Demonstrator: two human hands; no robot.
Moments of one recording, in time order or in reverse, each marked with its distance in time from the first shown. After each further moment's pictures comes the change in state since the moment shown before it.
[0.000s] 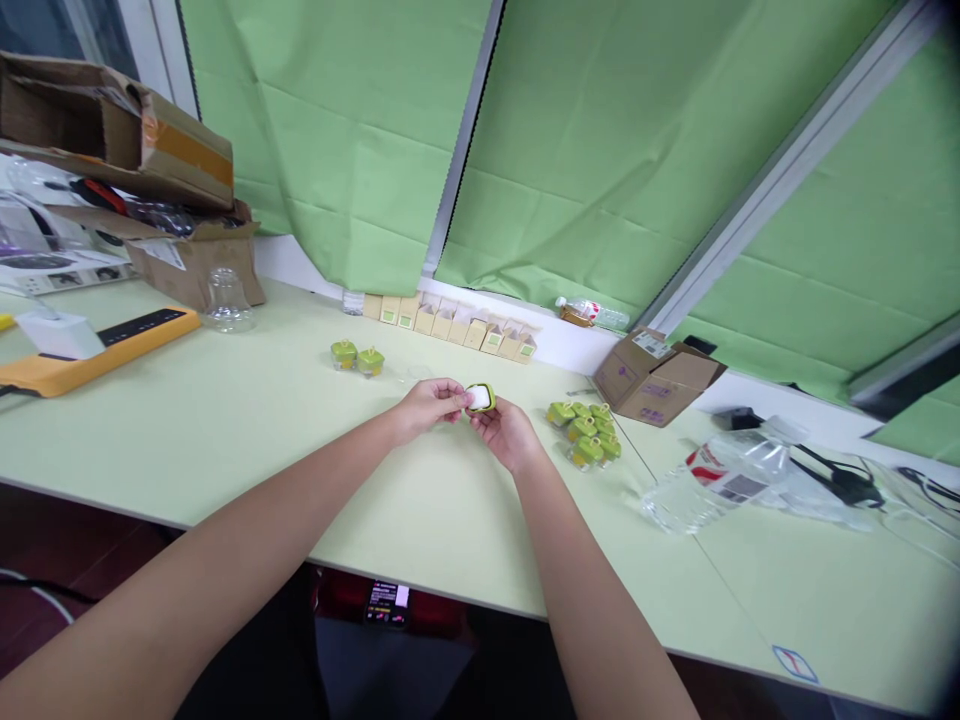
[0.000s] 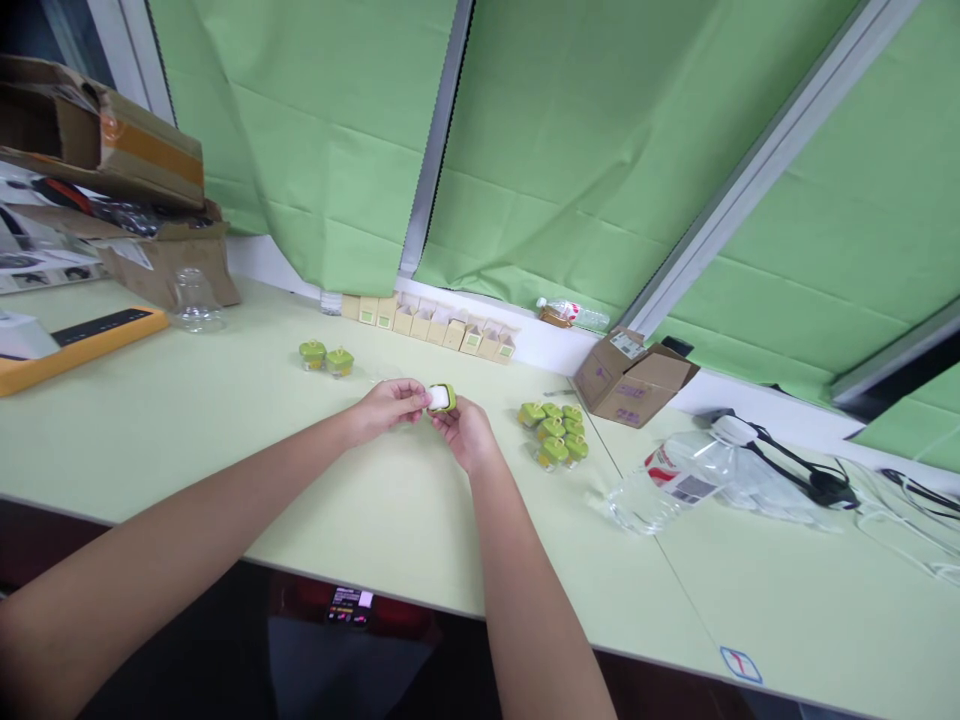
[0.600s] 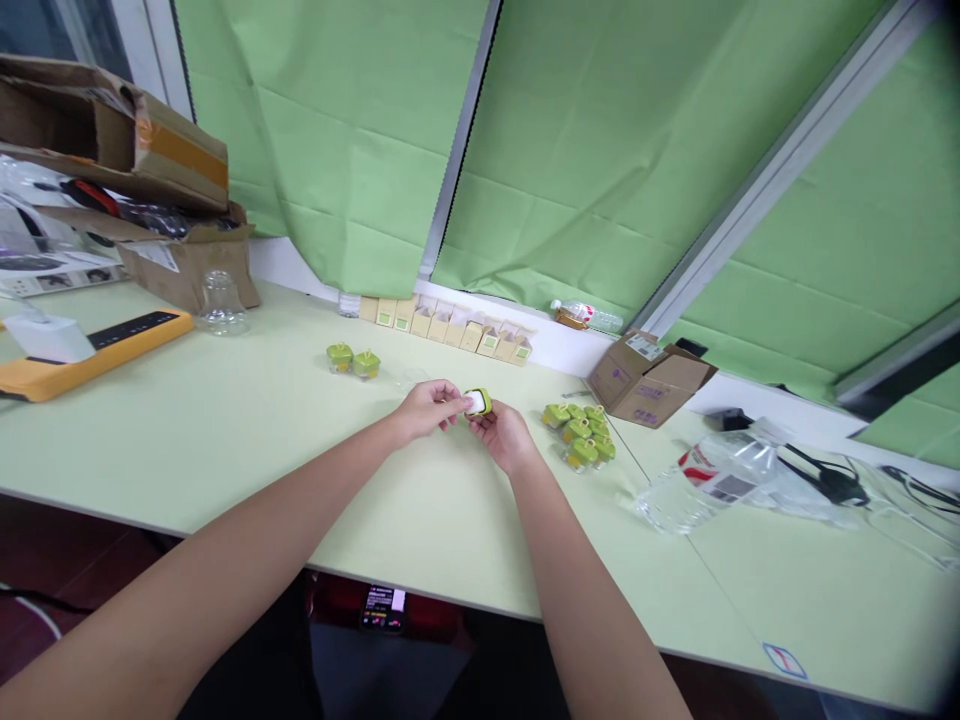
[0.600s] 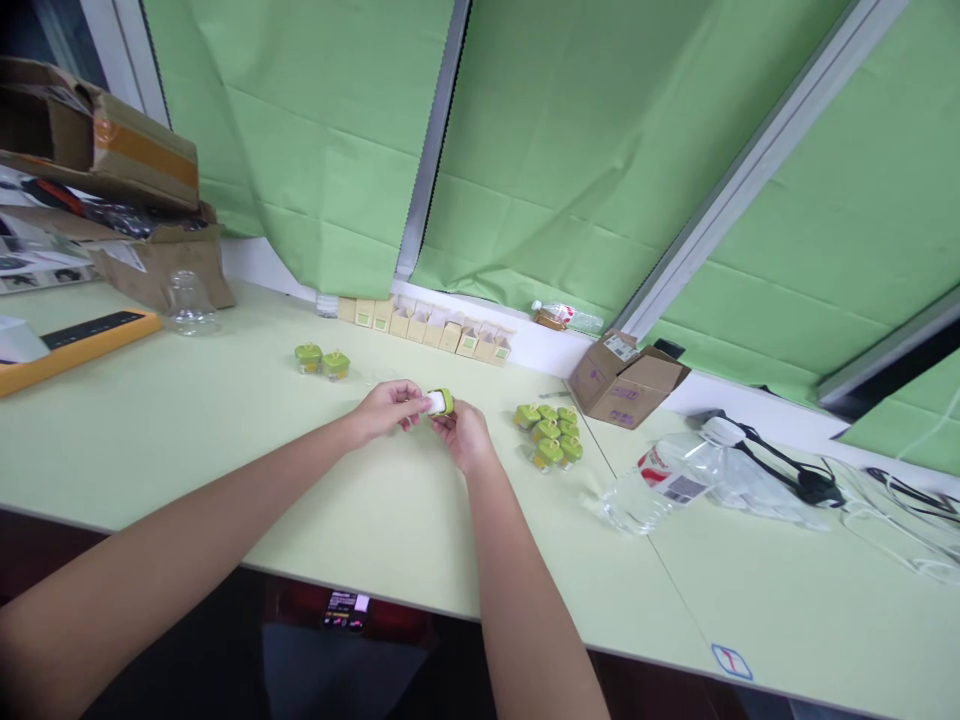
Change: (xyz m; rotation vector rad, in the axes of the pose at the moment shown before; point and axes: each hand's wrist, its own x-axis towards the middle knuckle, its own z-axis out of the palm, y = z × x) left_hand -0.002 0.003 0.006 0.226 0.098 0.055; right_hand 0.011 0.006 -0.011 -0.057 0.032 -0.052
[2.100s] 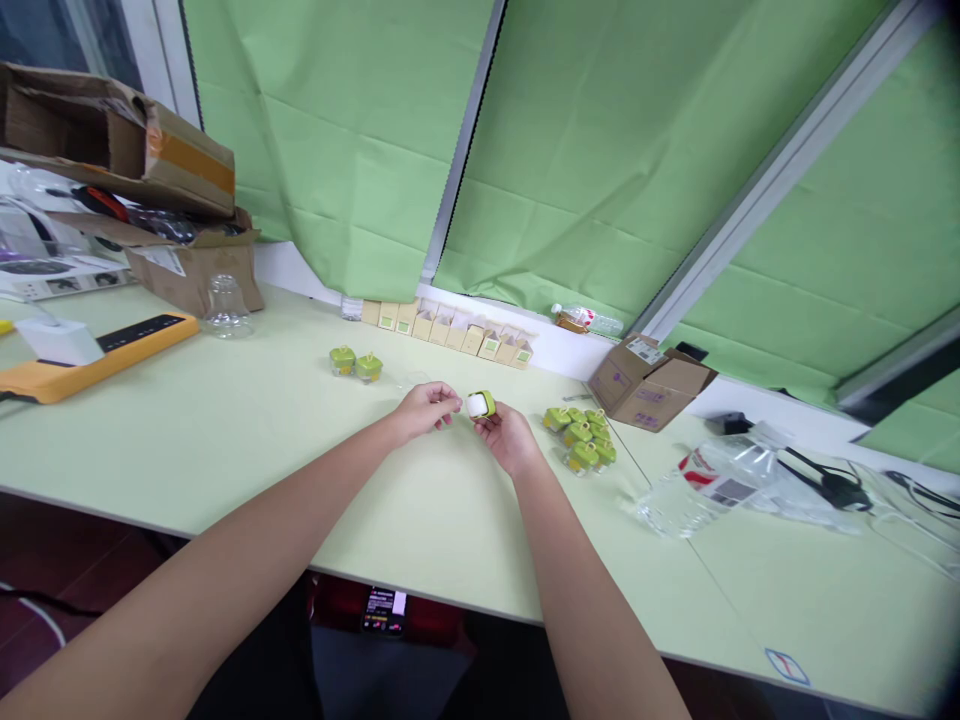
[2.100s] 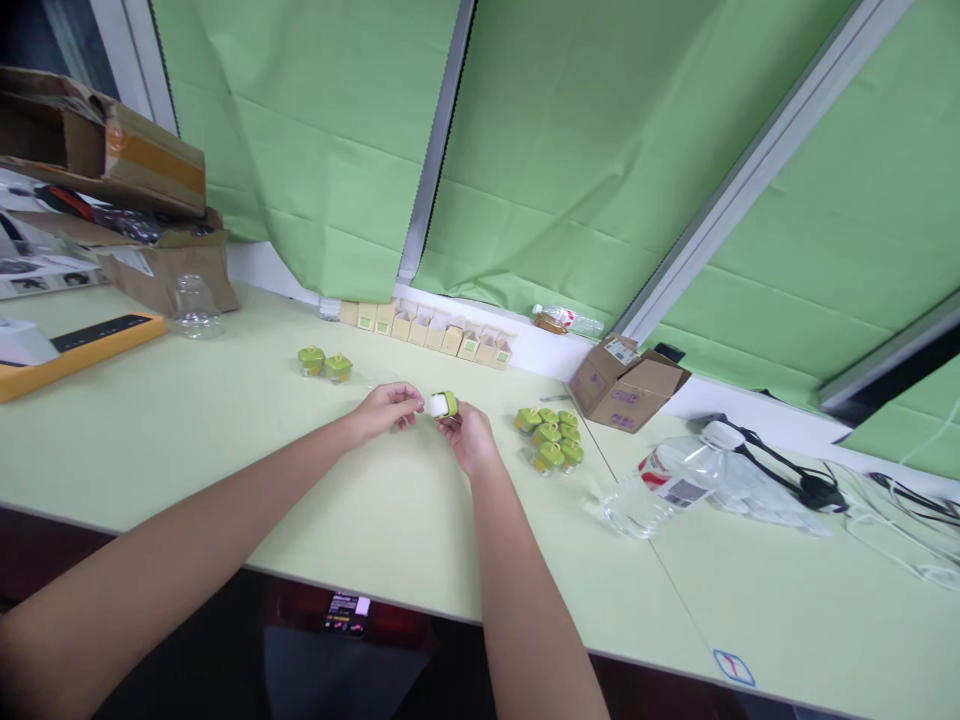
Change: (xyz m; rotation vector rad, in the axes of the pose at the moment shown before) left_hand 0.005 -0.005 -0.009 0.082 0.031 -0.026; right_hand 0.000 -0.004 -0.002 0.000 0.032 -0.003
